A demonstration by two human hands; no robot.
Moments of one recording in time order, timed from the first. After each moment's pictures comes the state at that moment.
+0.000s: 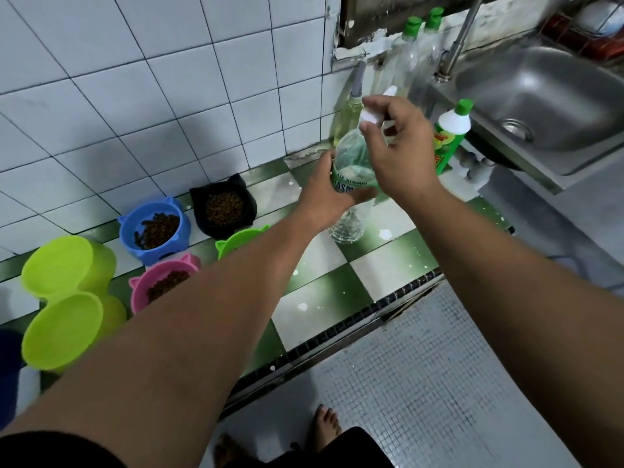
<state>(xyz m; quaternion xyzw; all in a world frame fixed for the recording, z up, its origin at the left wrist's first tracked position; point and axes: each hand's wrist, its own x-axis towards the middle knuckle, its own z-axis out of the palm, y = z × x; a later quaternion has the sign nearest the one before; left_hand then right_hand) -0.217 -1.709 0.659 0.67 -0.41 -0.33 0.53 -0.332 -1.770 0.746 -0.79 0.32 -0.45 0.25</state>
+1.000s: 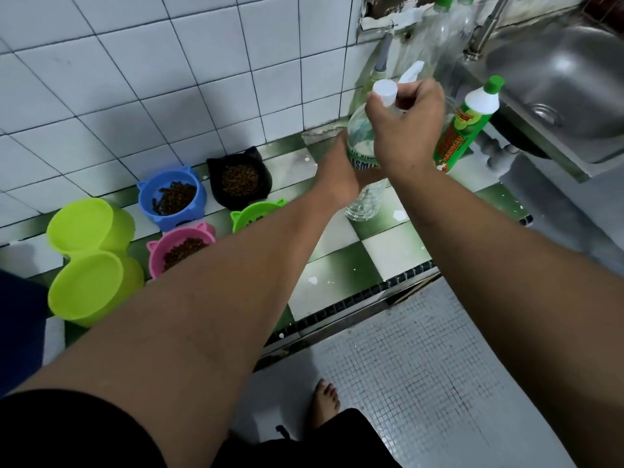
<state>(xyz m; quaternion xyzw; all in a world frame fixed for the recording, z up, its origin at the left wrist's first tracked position) -0.227 -1.690 0.680 0.74 -0.42 -0.28 0.45 -0.301 -1.748 0.740 -0.67 0.45 -0.50 0.31</state>
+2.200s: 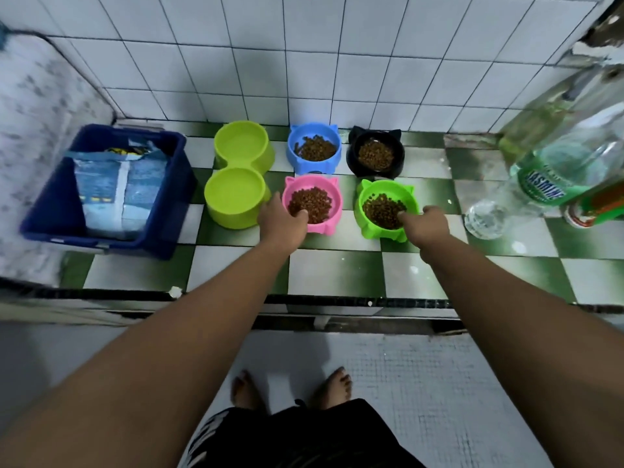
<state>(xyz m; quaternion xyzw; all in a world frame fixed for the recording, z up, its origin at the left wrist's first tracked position) -0.118 -1.385 0.599 0.90 -0.01 -0.17 0.41 -0.236 -1.613 0.597 -0.73 0.53 -0.05 0.42</state>
